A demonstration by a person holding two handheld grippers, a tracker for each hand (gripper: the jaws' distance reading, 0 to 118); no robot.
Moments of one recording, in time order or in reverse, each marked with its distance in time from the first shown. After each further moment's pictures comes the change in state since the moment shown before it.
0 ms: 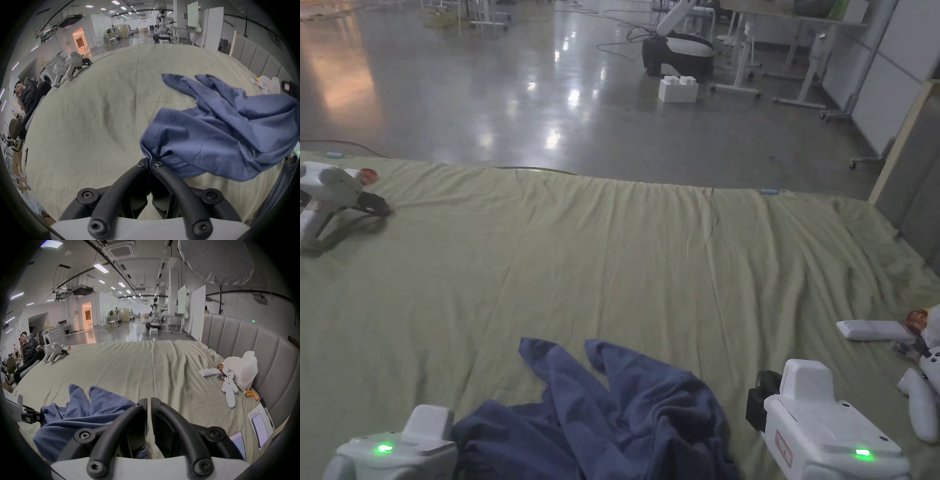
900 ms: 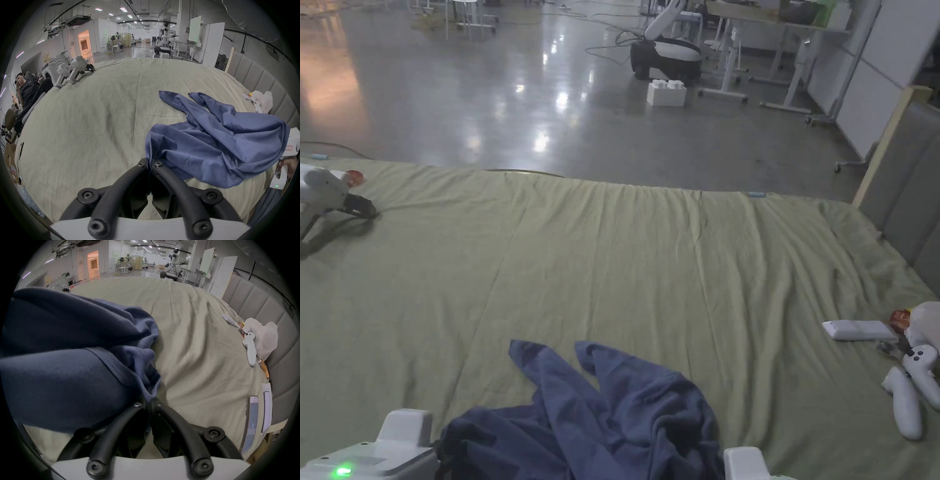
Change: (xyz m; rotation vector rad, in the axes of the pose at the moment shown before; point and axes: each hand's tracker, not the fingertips) left arm -0.003 -0.009 0.022 0.100 -0.052 0.055; right arm -0.021 -0.098 -0.029 -0.447 0.036 0.150
